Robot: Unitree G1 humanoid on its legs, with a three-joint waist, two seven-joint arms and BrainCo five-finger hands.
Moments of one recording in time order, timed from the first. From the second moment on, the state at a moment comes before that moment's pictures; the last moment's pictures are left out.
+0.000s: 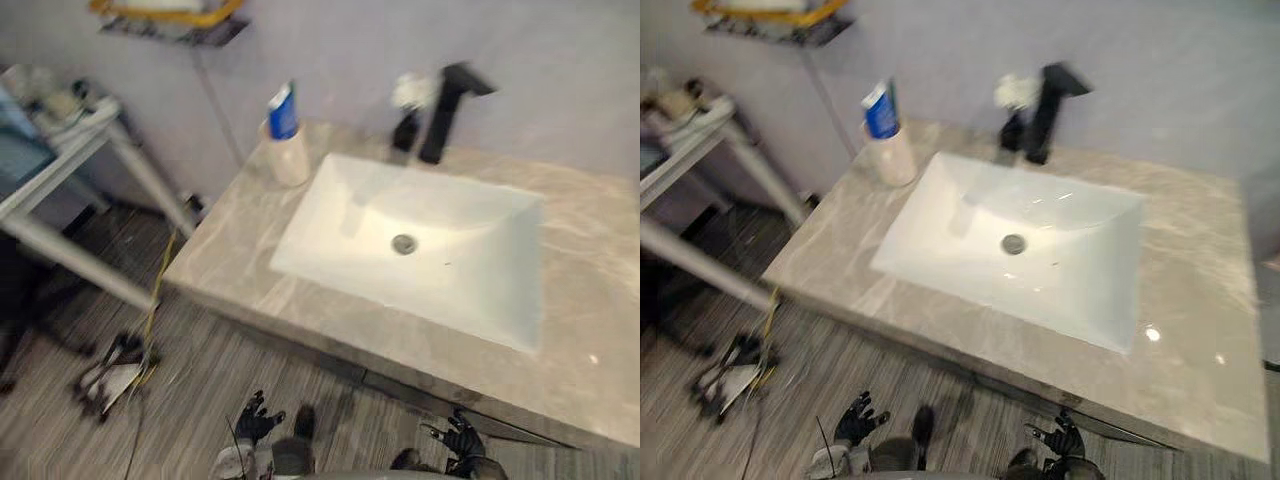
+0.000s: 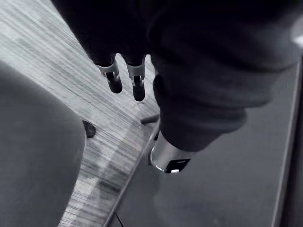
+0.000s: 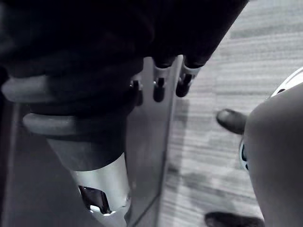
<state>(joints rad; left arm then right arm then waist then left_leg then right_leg) 0.18 0.02 -0.03 0.78 -0.19 -0.12 0.05 0.15 -0.09 -0.14 0.83 0.13 -0.06 -0.04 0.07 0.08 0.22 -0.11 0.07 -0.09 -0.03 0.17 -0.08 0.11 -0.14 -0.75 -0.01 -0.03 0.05</state>
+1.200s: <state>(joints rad) 0.11 0.12 -0.10 0.86 -0.05 -0.08 0.05 0.13 -0.05 -0.07 0.82 0.15 -0.07 -0.02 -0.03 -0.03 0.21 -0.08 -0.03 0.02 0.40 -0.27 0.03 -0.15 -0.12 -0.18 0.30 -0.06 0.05</state>
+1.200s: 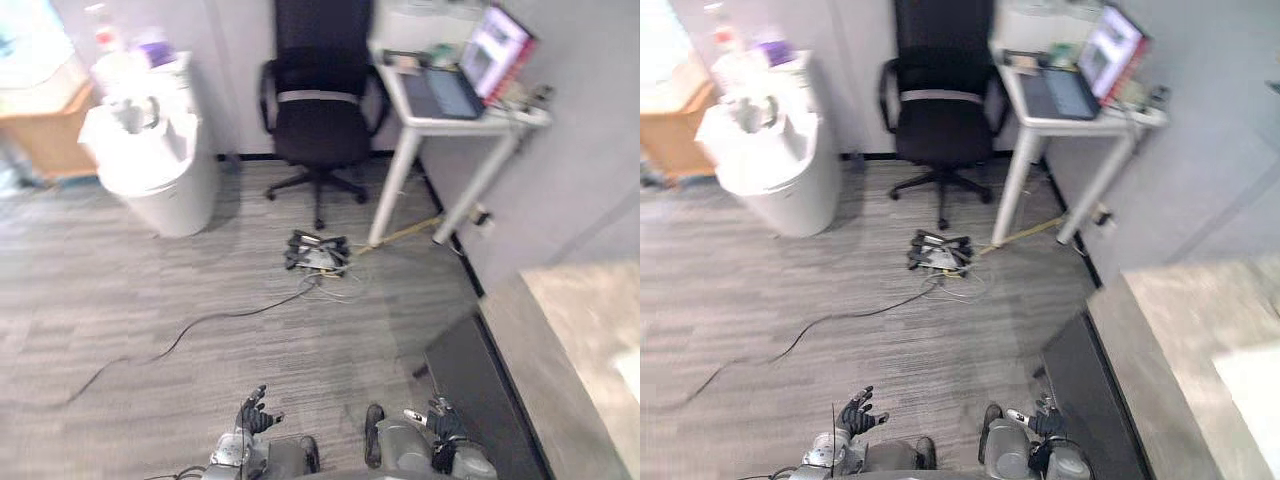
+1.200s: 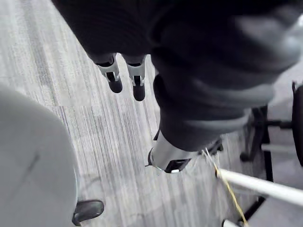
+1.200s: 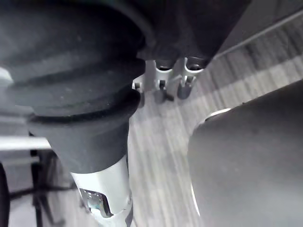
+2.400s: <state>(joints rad) 0.10 0.07 -0.11 0.83 -0.05 -0.07 0.02 0.02 -0.06 0.05 0.74 0.11 -0.07 -0.02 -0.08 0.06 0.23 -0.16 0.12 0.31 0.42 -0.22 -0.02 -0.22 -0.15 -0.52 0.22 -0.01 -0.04</state>
